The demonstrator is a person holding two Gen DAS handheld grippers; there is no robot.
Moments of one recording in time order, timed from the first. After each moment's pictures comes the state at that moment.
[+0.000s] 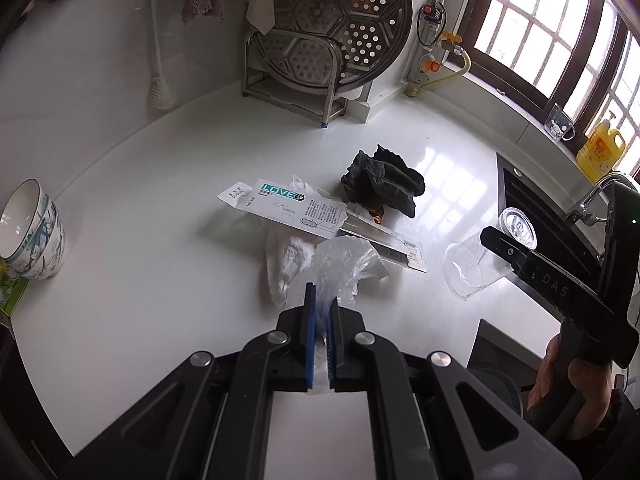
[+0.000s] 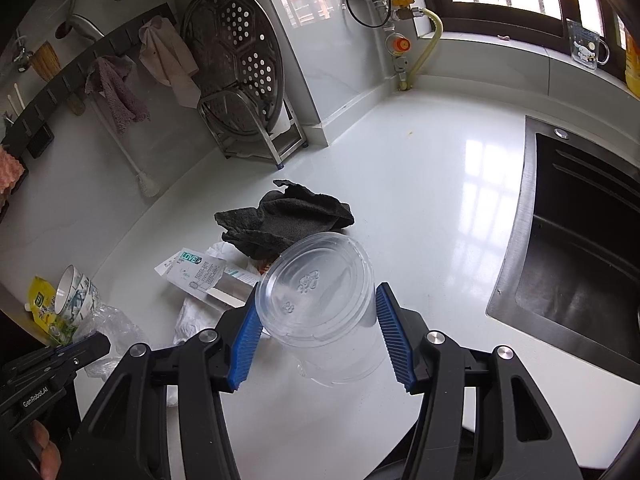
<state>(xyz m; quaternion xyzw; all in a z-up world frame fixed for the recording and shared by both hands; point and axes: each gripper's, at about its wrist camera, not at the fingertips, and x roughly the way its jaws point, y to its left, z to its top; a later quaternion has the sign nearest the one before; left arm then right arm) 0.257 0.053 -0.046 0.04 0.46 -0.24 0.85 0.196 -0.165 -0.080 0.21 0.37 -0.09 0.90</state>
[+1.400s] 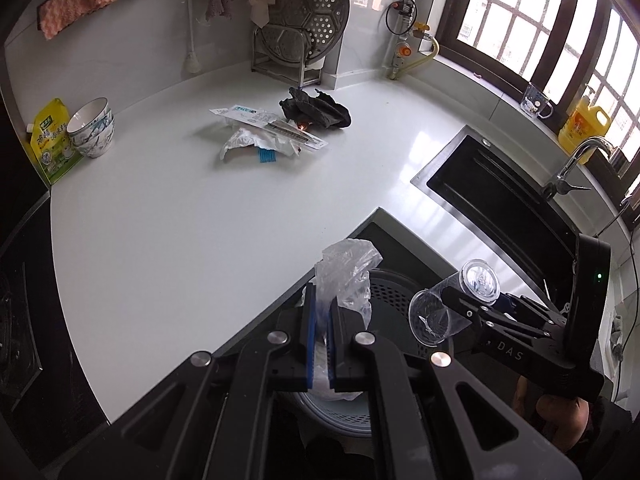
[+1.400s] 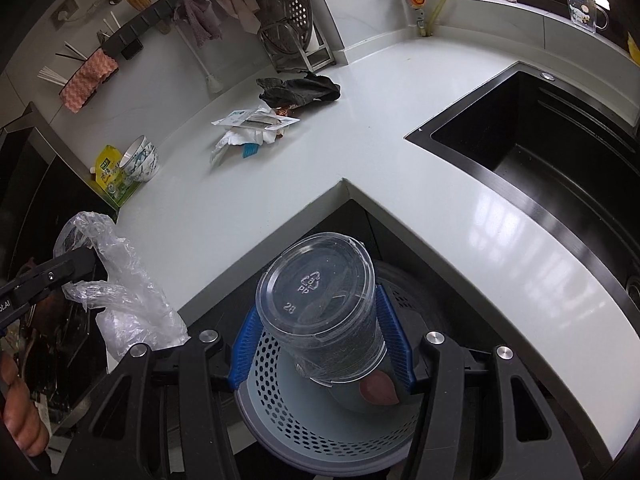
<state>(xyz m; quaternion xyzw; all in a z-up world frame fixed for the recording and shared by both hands) 0.001 -0.005 -0.030 0.02 0.47 -0.15 0.87 -0.022 -0.203 -0.110 0.16 0.45 0.06 0.88</state>
